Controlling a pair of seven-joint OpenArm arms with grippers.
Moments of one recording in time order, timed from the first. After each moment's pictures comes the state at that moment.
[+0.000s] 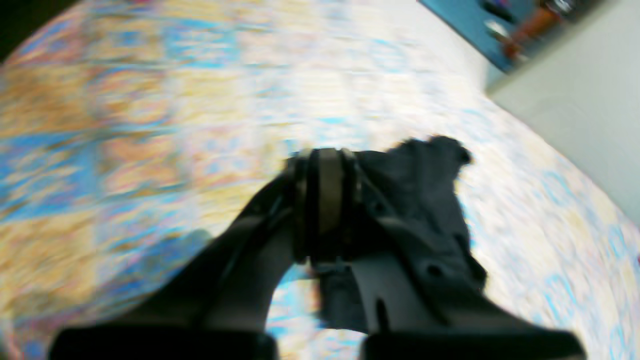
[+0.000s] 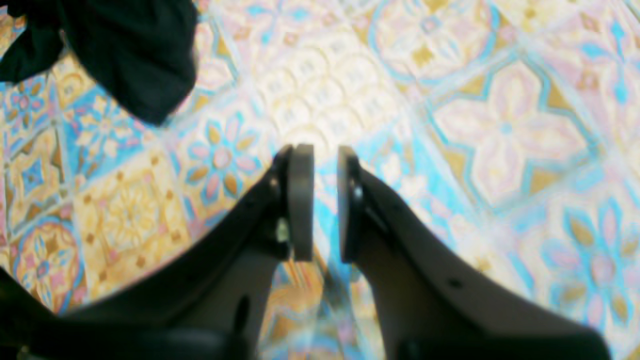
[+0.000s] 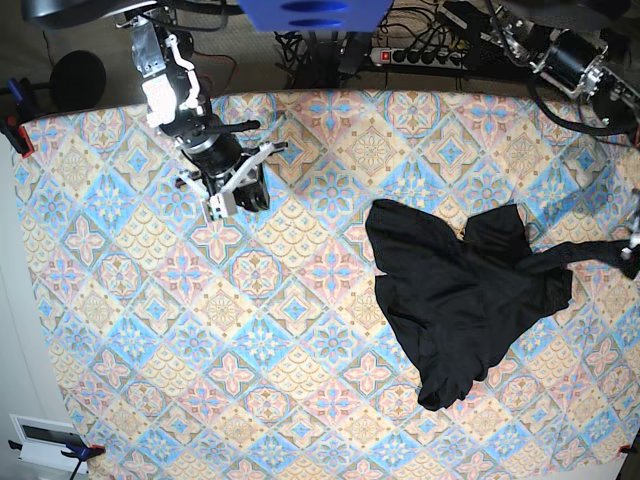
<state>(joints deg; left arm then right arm) -3.2 -19.5 -56.6 108.0 -41.2 -3.3 66.7 -16.7 15.4 -13.8 107.8 21.6 3.2 -32.3</state>
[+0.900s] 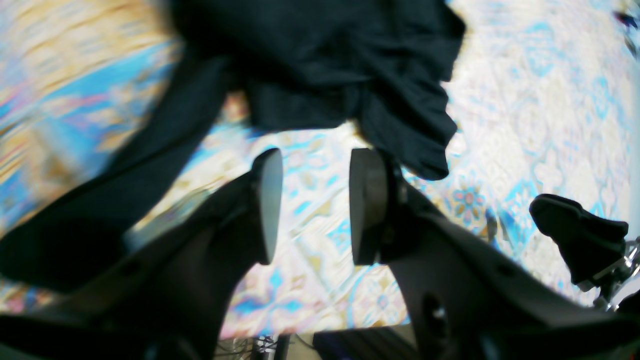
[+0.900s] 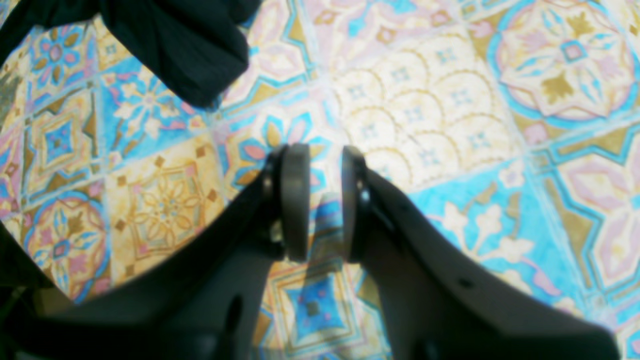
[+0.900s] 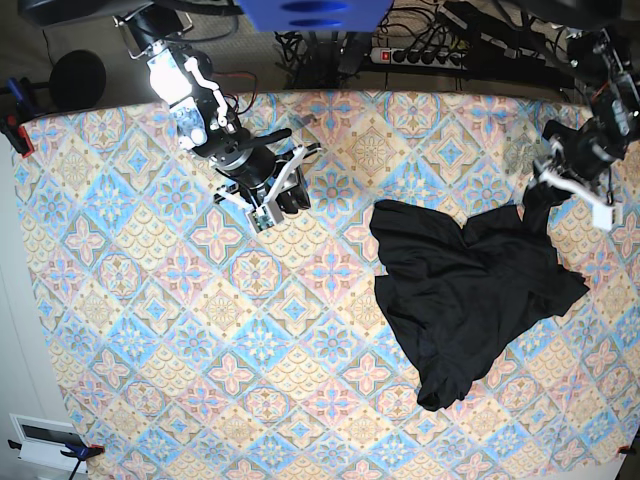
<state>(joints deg) 16.9 -23.3 -31.6 110.2 -57.1 -2.0 66.5 -8.5 15.5 -24.2 101.5 21.5 3.6 -35.4</state>
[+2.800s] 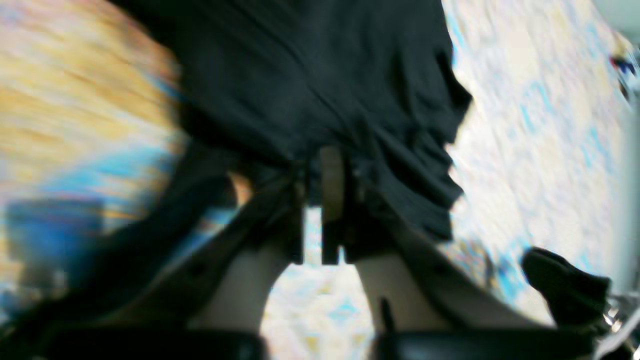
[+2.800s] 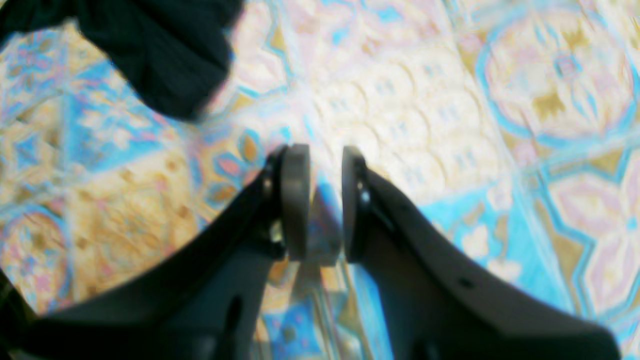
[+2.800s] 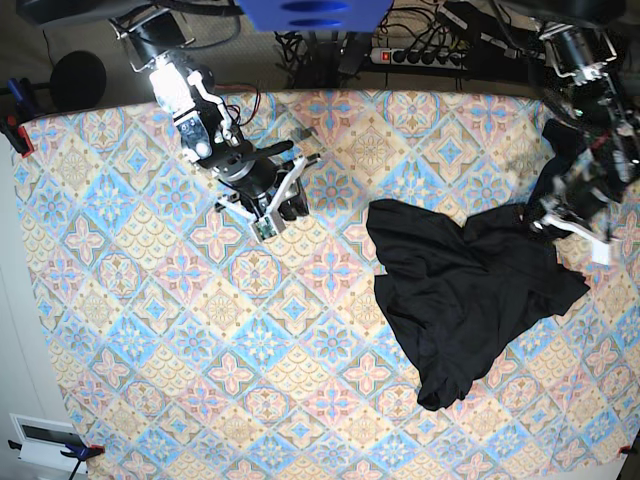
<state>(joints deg) 6.3 -23.9 -28.9 94.9 -56.7 -5.7 64.0 -5.2 15.3 -25.3 97.0 21.2 3.5 -35.5</state>
